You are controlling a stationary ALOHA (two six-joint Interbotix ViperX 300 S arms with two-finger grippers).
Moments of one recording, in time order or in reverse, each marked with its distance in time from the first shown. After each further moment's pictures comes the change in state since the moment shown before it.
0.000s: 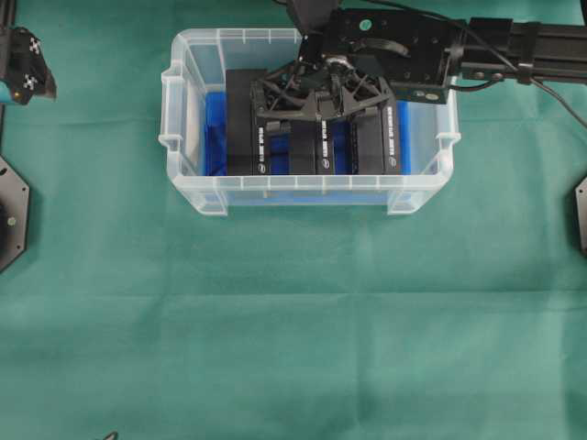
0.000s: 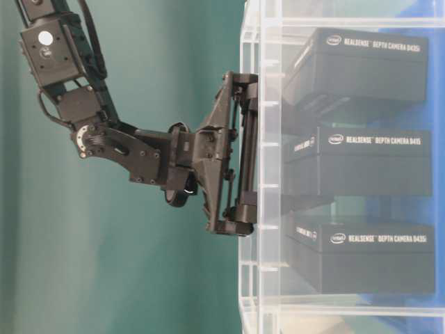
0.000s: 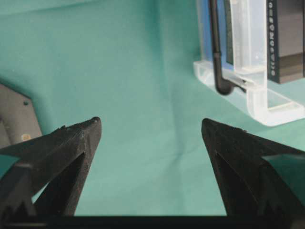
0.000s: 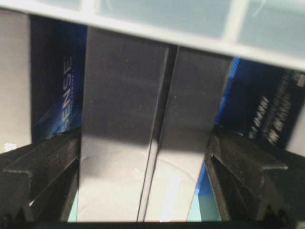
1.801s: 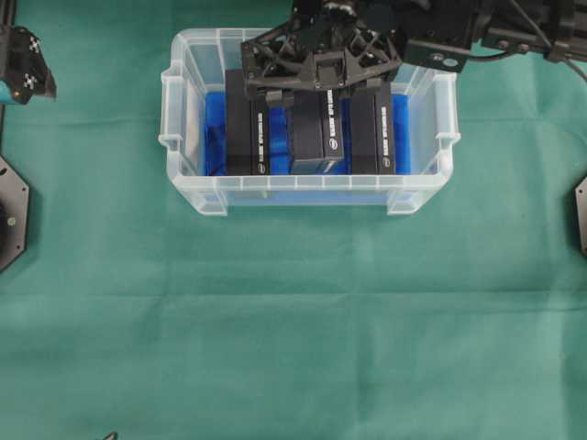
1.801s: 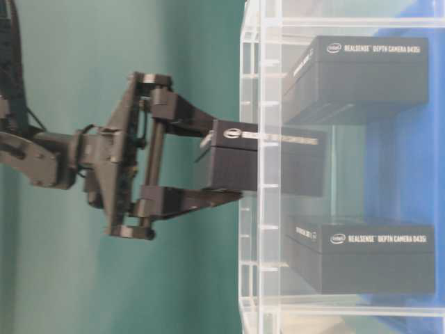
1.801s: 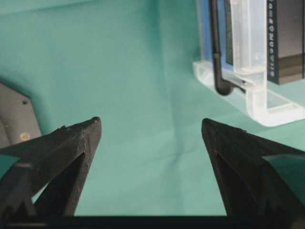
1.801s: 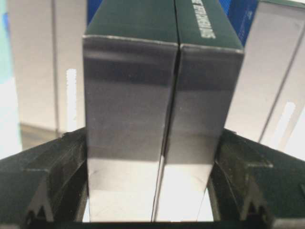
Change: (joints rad) left arm -0.002 0.000 0.000 0.000 0.002 -0.008; right arm 0.002 -0.051 -0.253 0.015 0.313 0.012
